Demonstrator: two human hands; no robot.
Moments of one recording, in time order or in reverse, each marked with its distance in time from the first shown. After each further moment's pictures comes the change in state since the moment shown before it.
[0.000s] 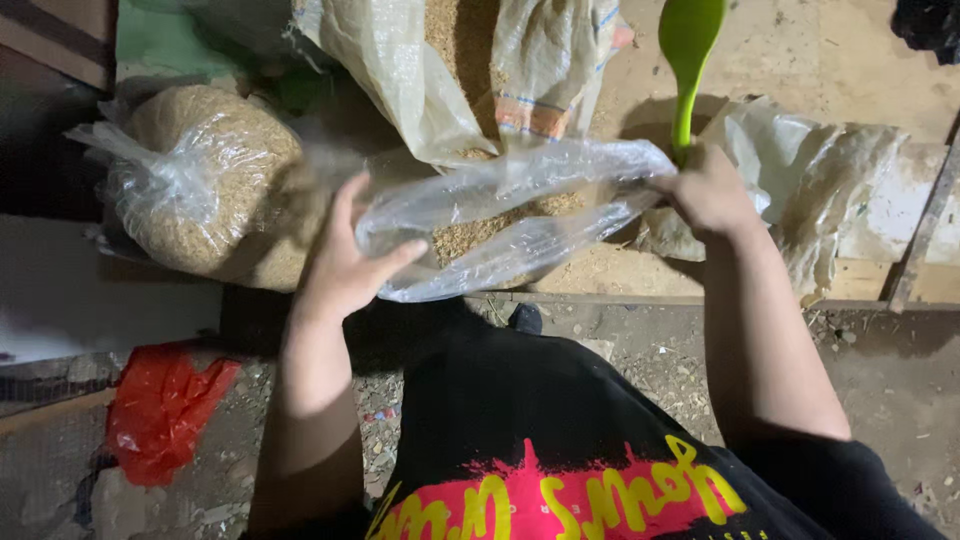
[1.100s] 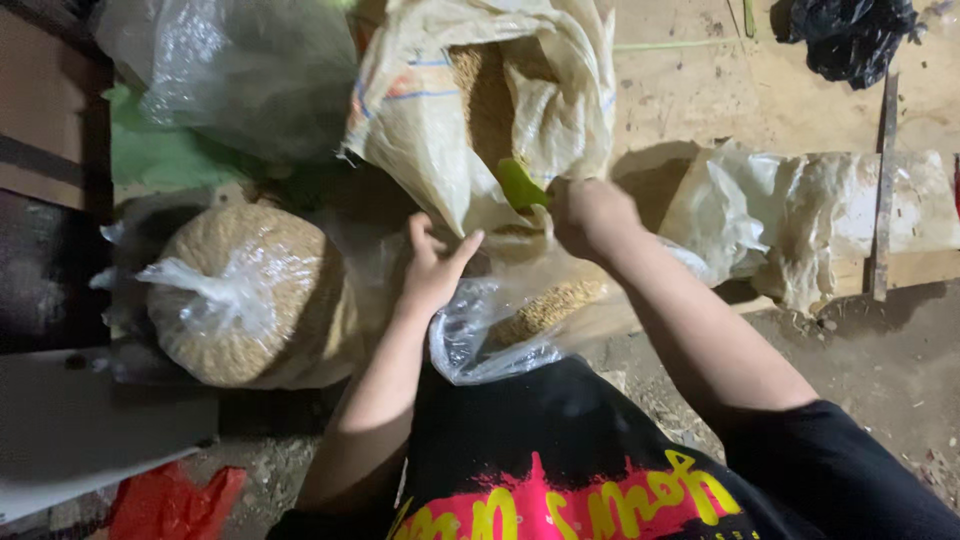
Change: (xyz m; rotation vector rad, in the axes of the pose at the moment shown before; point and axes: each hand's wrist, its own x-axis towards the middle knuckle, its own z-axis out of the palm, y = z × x) left_hand 0.118 -0.080 0.071 -0.380 -0.092 -0.150; right_hand 0.045 -0.114 0.122 -0.780 0.020 -0.125
